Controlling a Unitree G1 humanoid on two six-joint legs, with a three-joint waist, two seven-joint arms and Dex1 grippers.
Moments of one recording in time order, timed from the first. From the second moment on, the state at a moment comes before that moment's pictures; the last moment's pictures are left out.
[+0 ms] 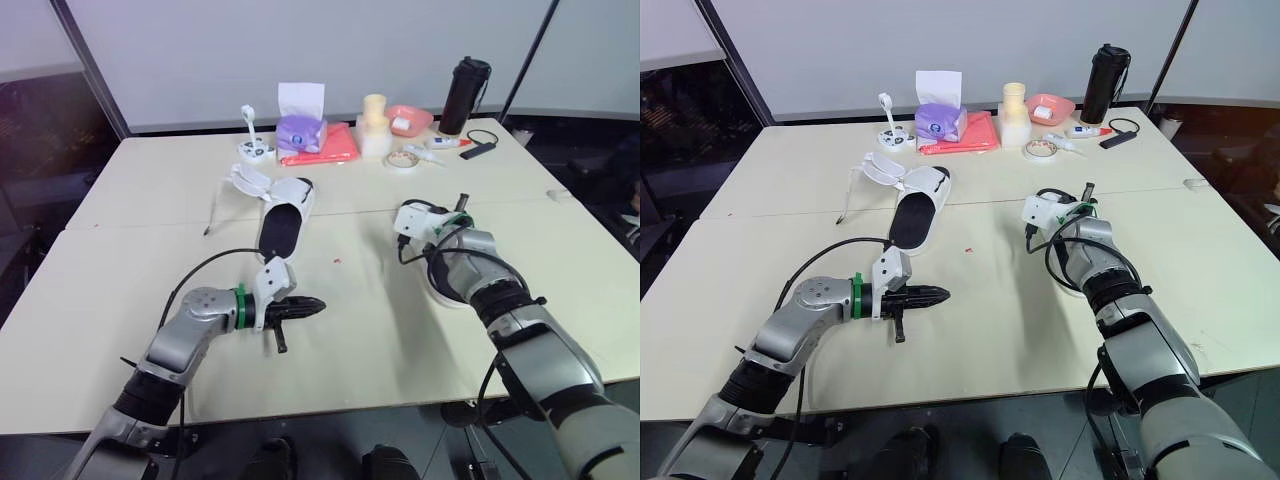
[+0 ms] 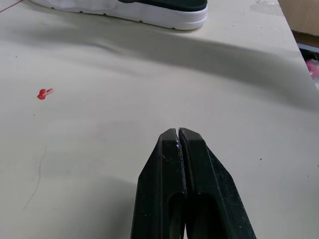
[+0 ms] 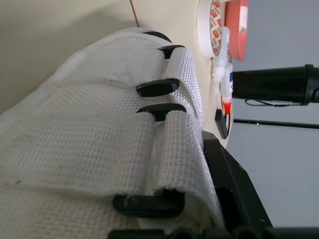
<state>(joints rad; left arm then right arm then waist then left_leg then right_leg) -0.43 0.47 -0.23 -0.02 -0.28 0.38 -1.00 -0.95 -0.50 0.38 0.78 -0.78 0.30 0.28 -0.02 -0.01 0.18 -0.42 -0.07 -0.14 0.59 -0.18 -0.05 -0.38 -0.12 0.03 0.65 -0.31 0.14</state>
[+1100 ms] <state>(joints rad) -0.52 0.46 -0.24 0.05 -0.20 0.26 -0.97 -0.42 -0.59 0.00 -0.53 -0.33 0.99 1.05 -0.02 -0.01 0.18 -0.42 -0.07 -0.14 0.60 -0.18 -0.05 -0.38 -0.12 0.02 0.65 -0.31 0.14</state>
